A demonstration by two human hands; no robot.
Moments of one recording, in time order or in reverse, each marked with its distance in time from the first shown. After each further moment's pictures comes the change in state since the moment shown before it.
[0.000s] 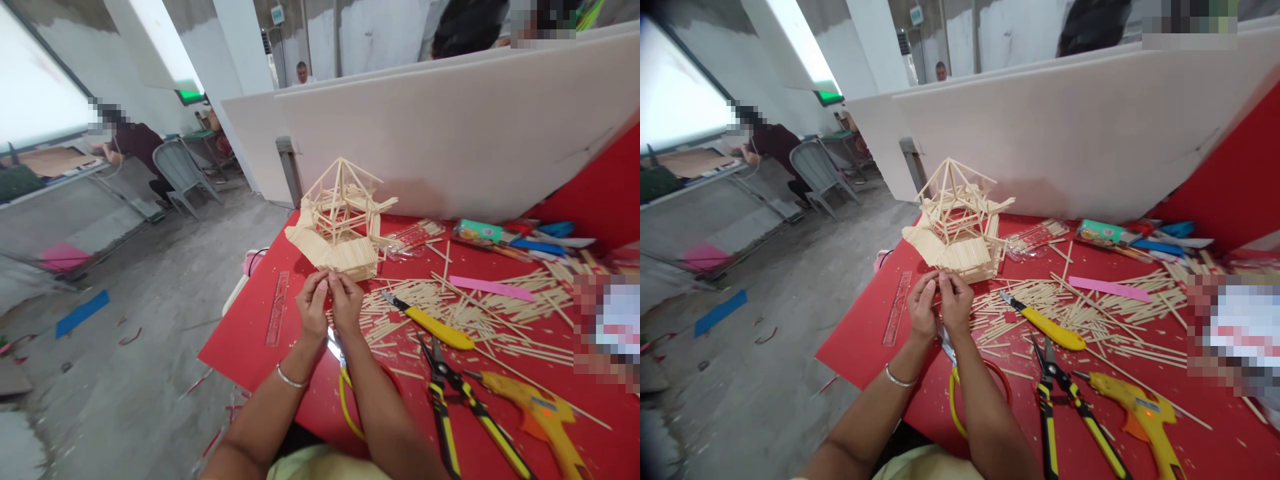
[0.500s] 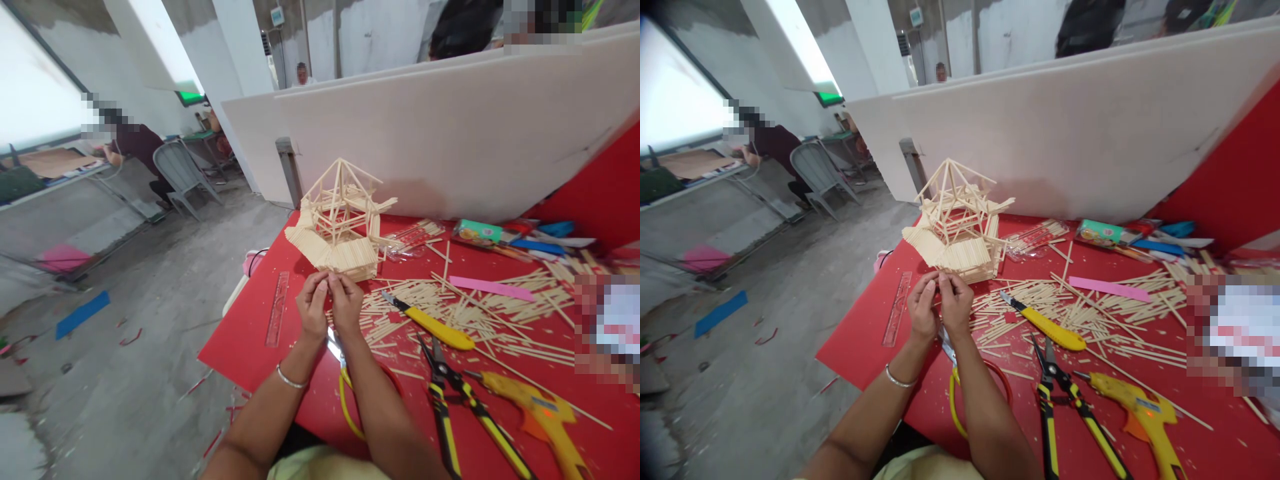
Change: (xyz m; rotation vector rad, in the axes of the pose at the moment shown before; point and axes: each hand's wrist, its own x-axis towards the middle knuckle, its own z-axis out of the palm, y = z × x) left_hand 0.000 0.002 0.000 0.016 -0.001 0.009; right_hand 0.000 -0.001 0.000 -0.013 0.000 0.004
